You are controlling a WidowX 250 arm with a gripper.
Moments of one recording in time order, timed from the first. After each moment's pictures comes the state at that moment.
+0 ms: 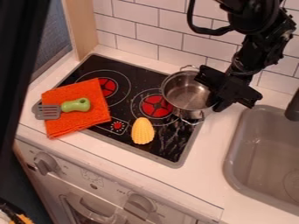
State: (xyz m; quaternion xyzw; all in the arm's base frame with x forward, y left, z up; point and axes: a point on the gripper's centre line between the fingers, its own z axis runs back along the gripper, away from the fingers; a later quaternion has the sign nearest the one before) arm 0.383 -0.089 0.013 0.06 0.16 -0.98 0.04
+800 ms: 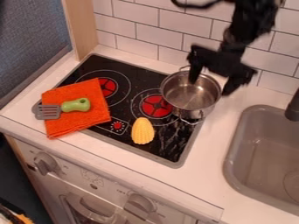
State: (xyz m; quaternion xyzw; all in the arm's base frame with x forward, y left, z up) arm 0.386 -0.072 0.068 0.09 0.11 -0.99 0.05
